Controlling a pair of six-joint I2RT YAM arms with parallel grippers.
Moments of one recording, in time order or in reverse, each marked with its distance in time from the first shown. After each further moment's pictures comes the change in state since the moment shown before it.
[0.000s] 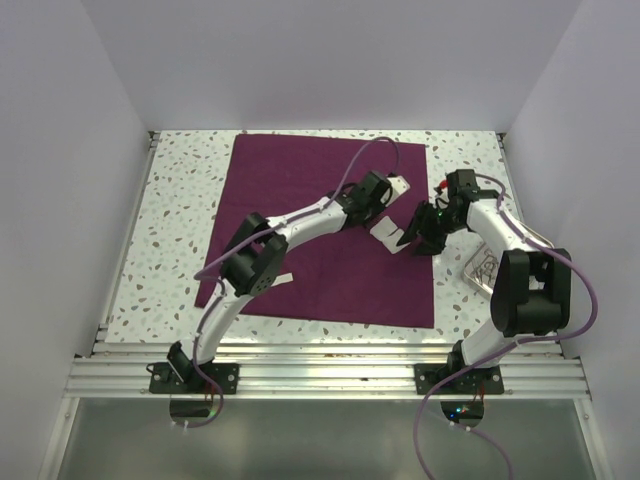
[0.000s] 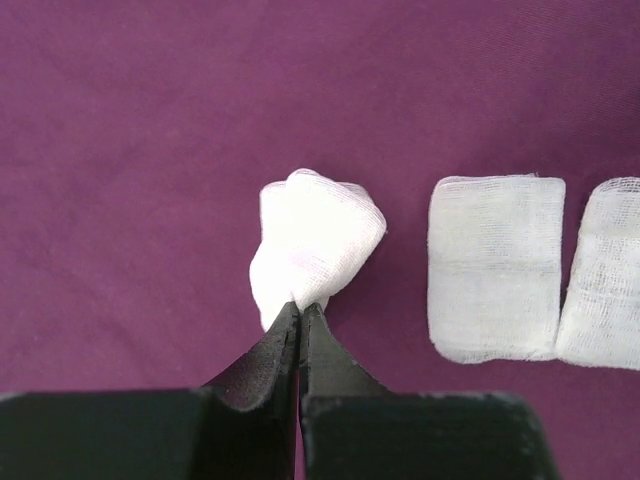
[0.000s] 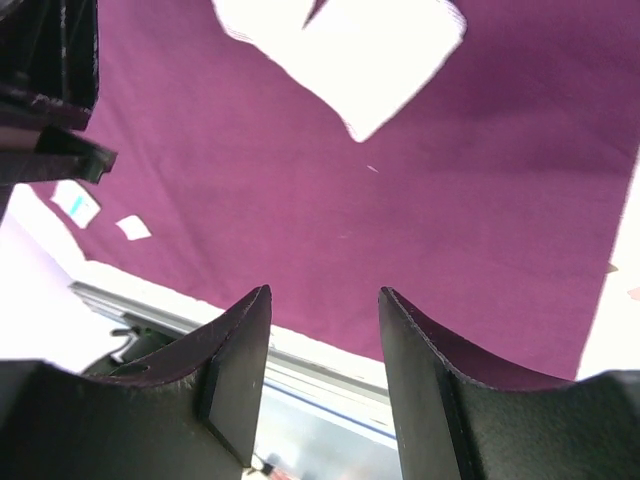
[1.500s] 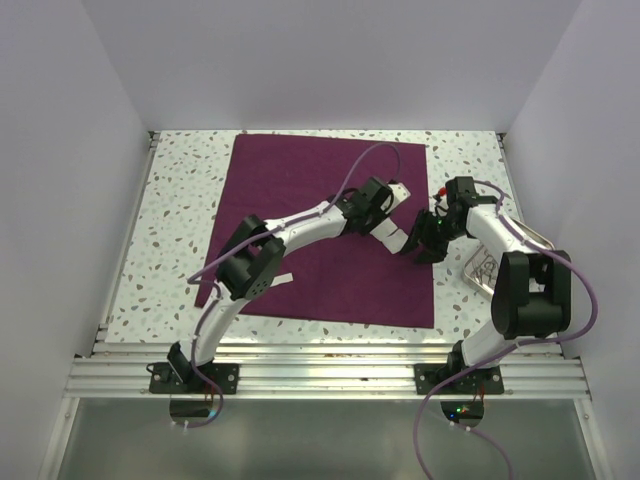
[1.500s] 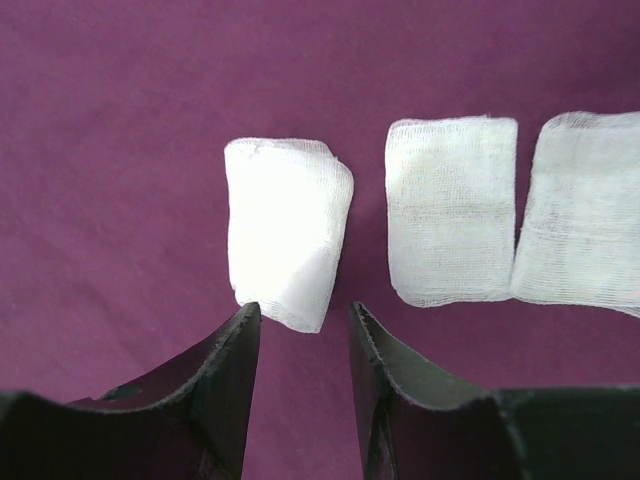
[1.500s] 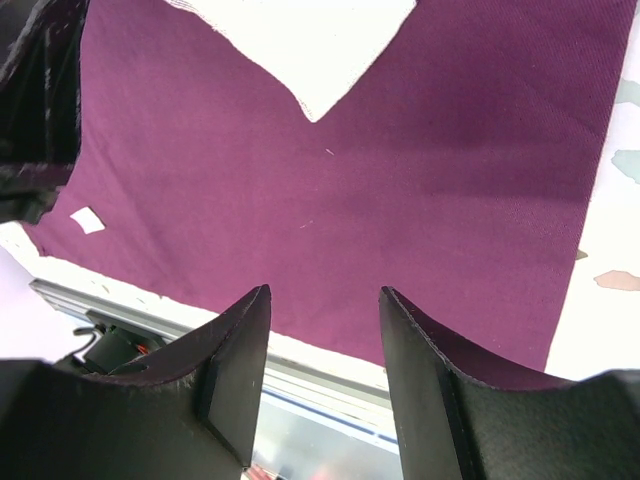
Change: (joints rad) left arm -0.024 -0.074 -0.079 -0.034 0.006 -0.025; right arm 0.000 -0.018 -0.056 0.003 0.030 -0.045
